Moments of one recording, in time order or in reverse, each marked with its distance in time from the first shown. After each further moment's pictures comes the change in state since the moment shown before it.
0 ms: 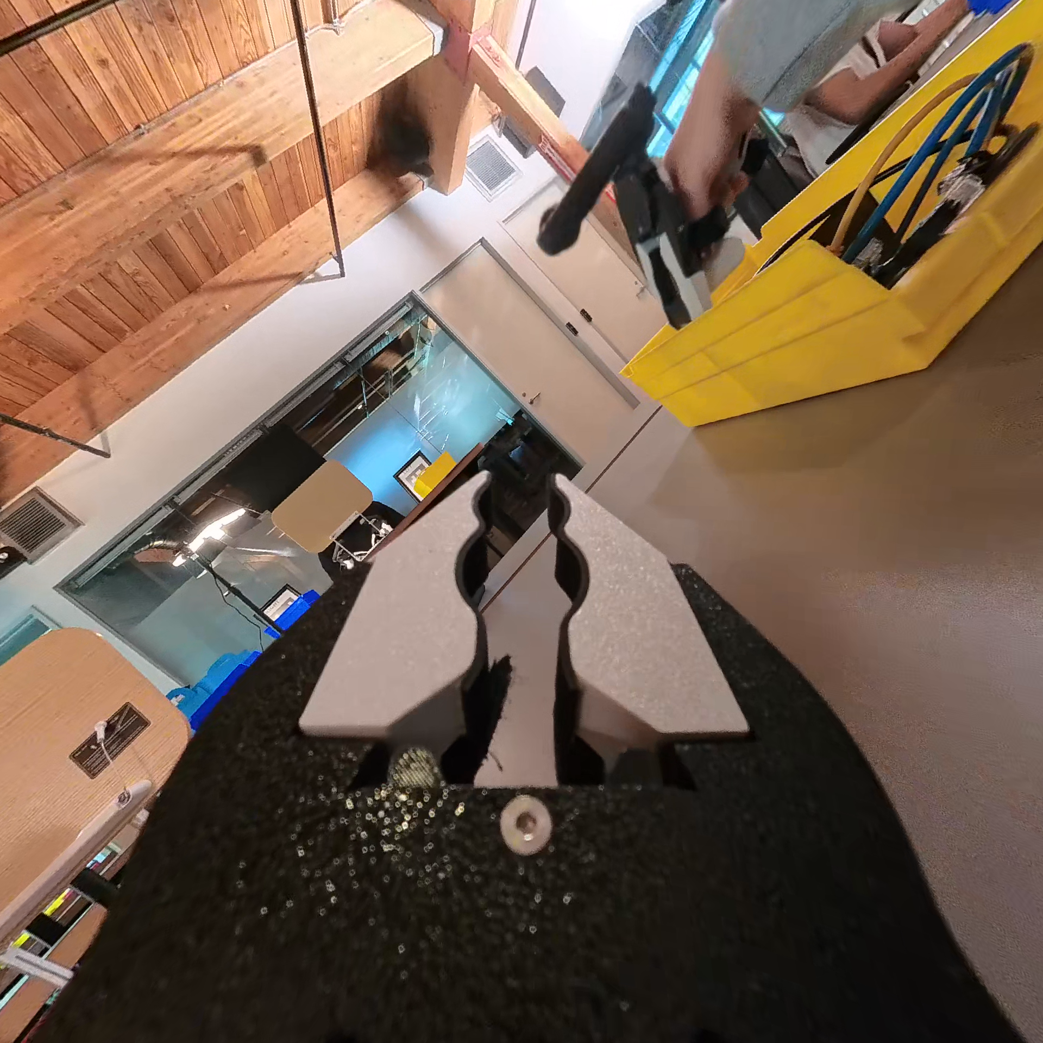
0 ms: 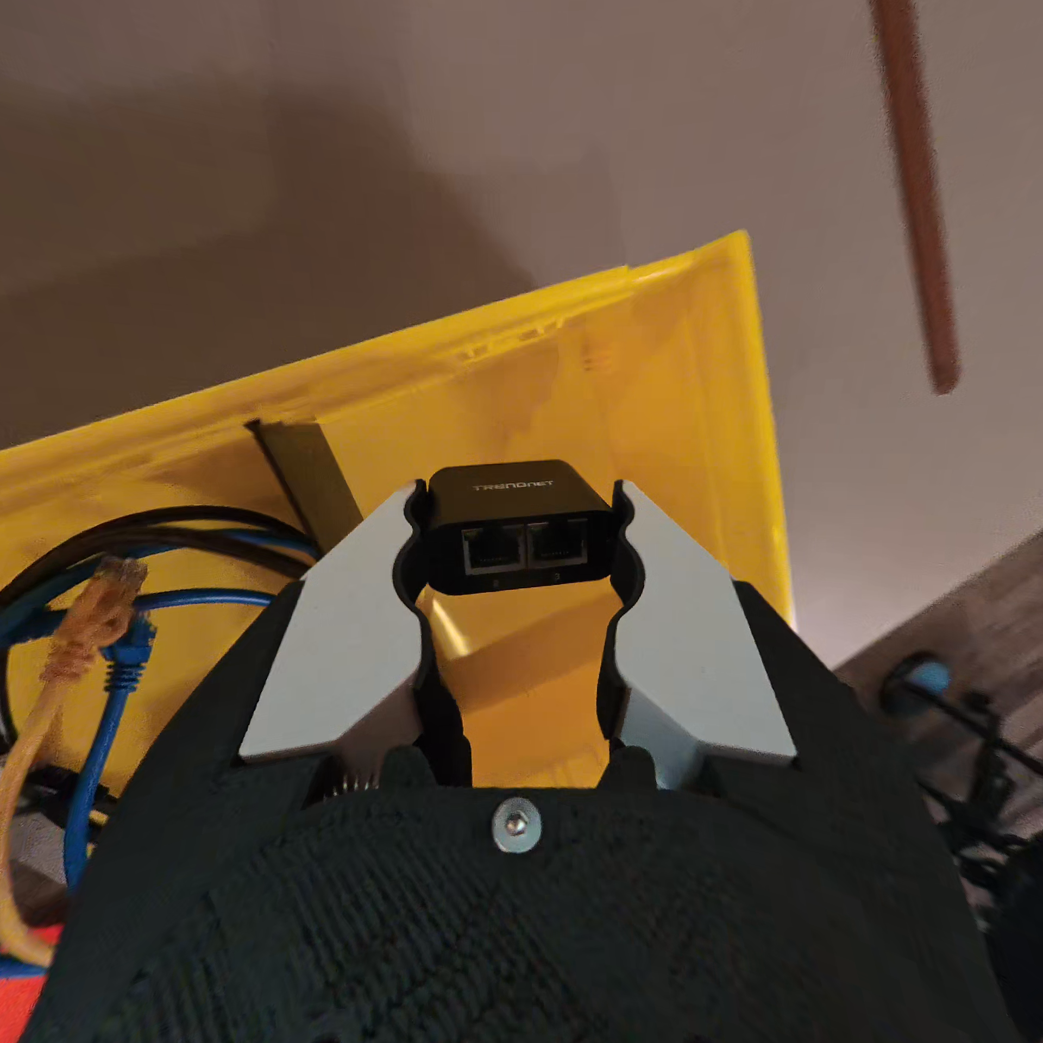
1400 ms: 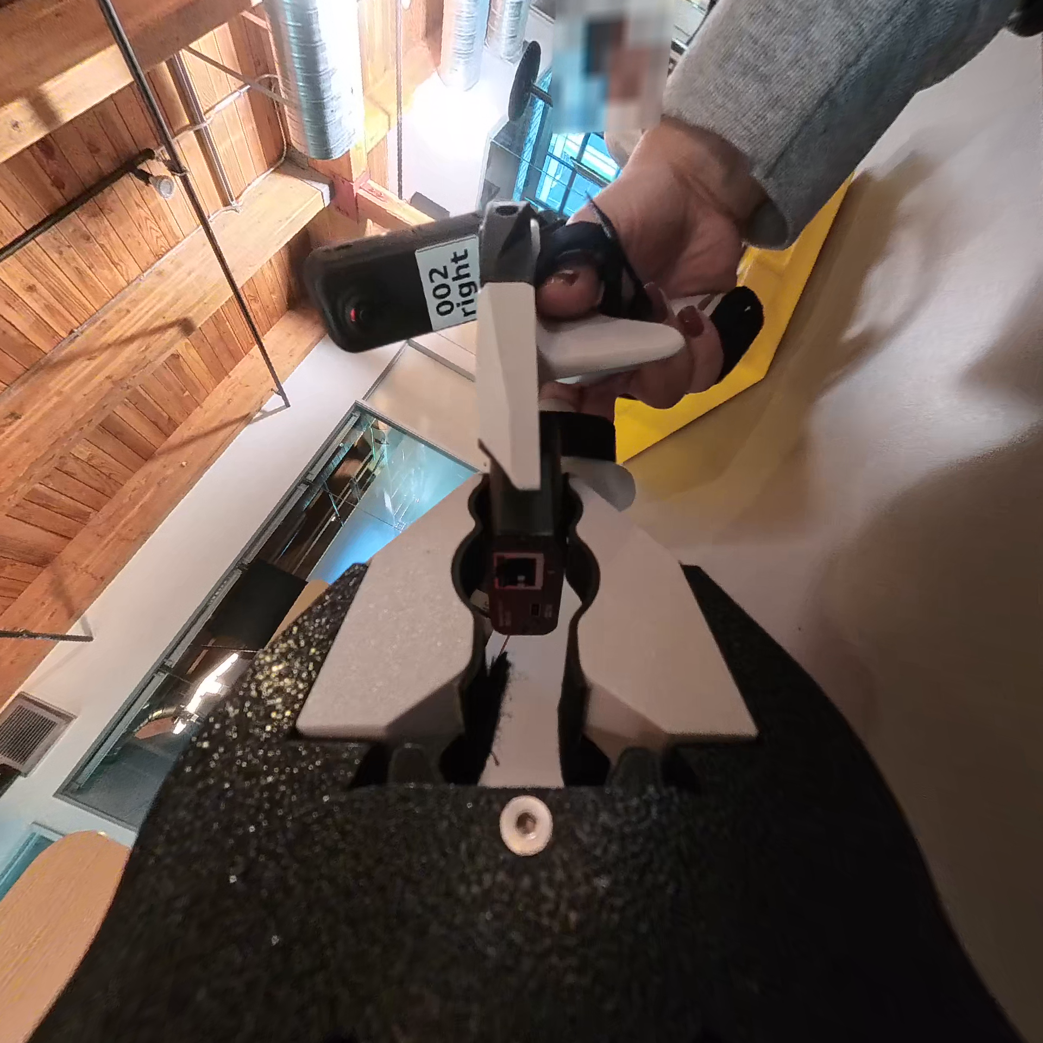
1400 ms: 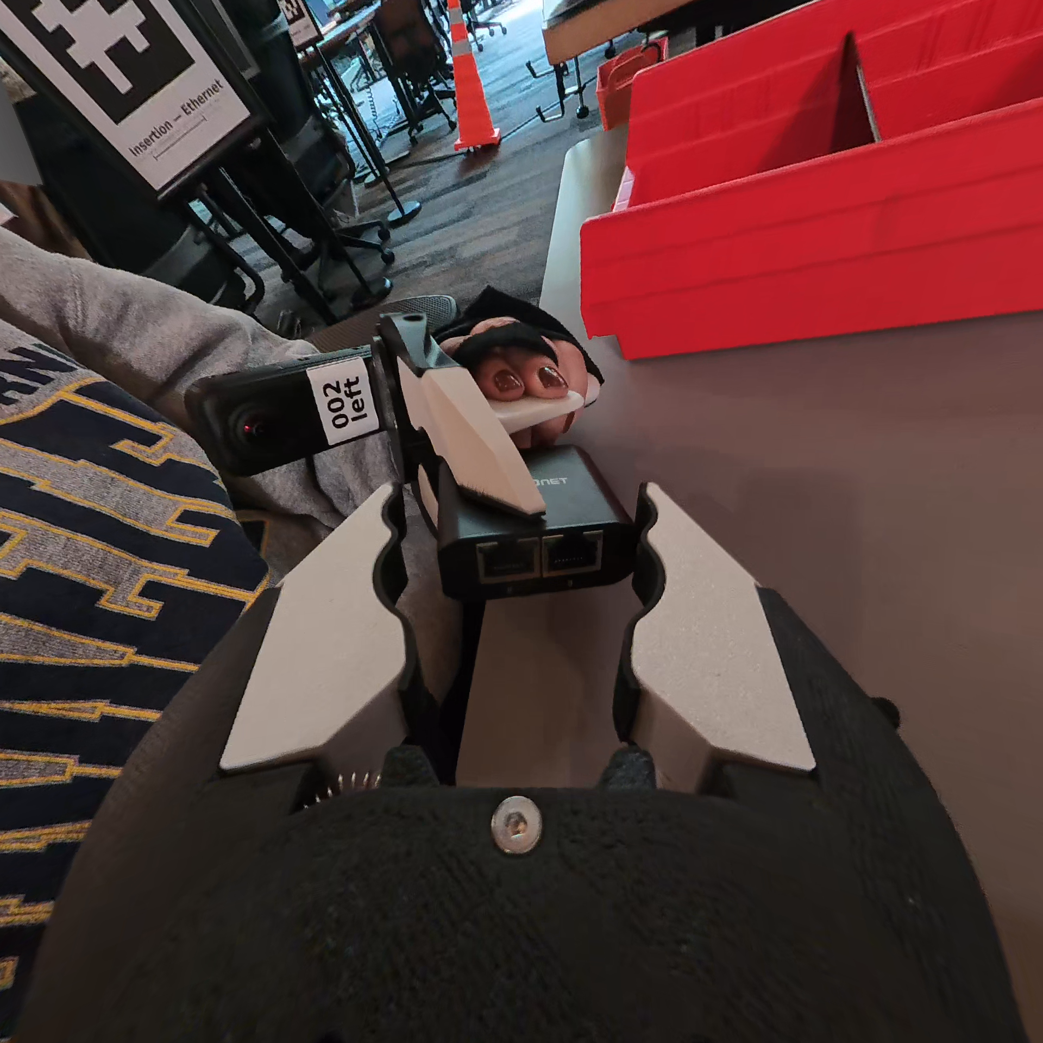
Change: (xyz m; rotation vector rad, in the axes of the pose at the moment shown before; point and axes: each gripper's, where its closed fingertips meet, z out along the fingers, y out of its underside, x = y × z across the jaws) left arm 0.044 -0.032 -0.020 0.137 0.177 0.224; right arm -0.366 -0.158 -0.077 0.809 -0.894 -0.119
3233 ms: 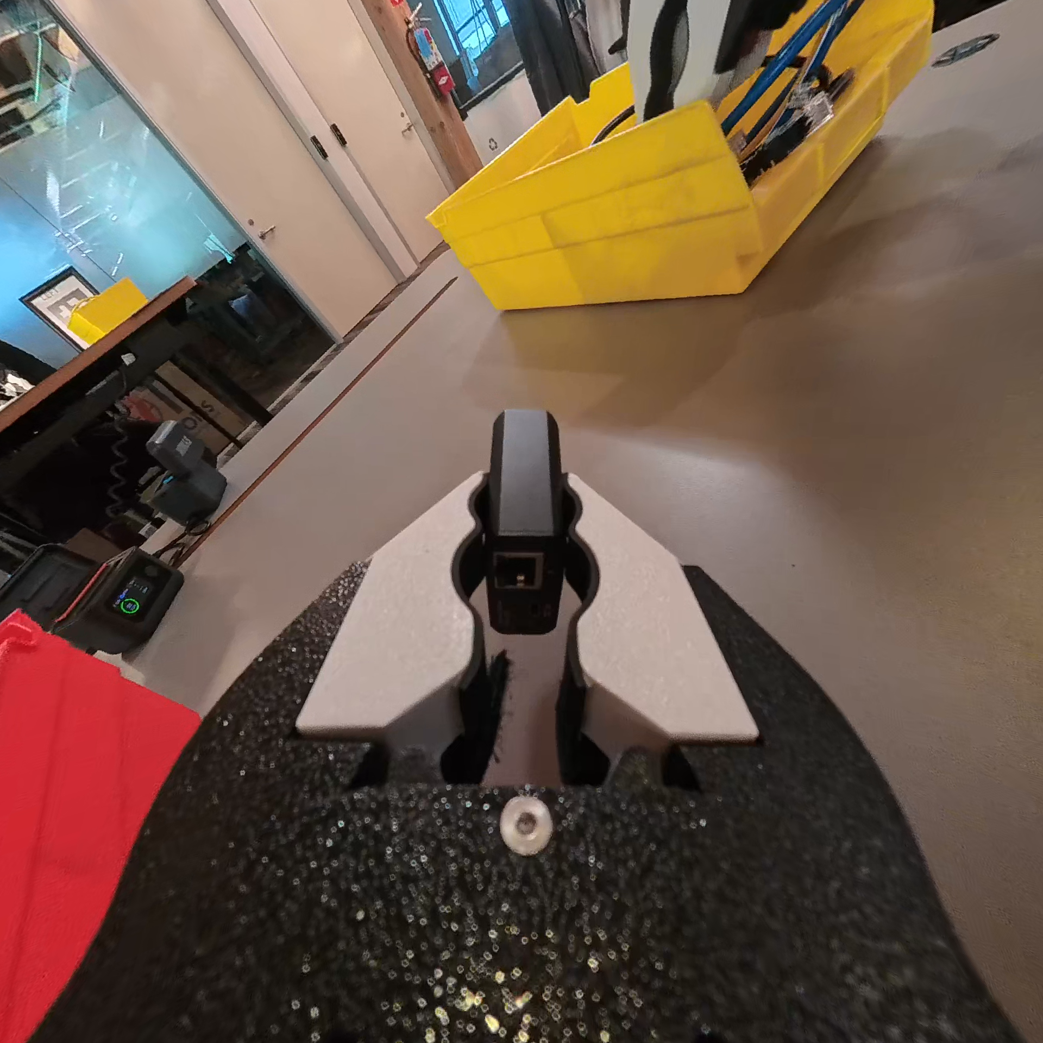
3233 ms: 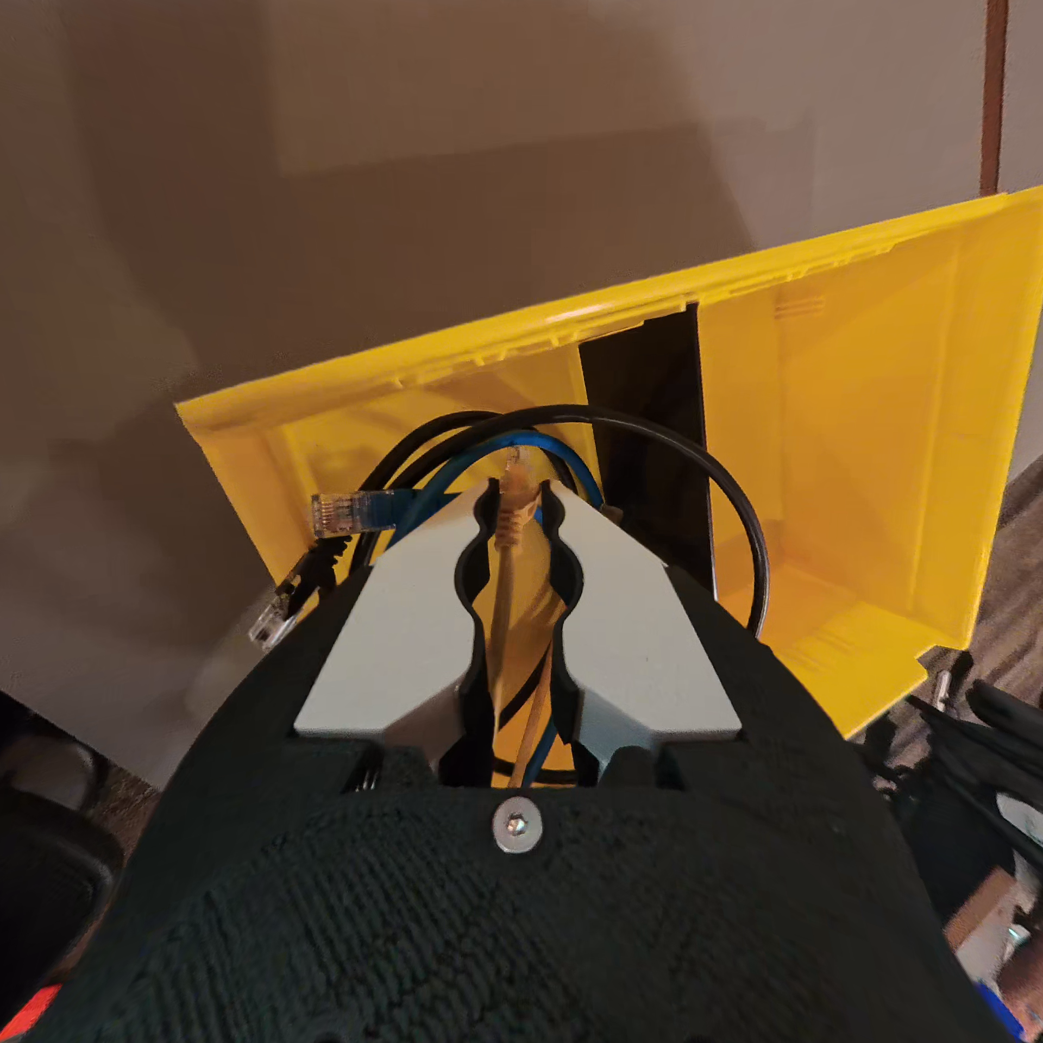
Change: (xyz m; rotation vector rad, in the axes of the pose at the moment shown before) left arm 0.021 0.085 0.017 -0.299 0.272 -0.593; right arm 0.110 0.115 -0.264 -0.860 1.006 -0.021
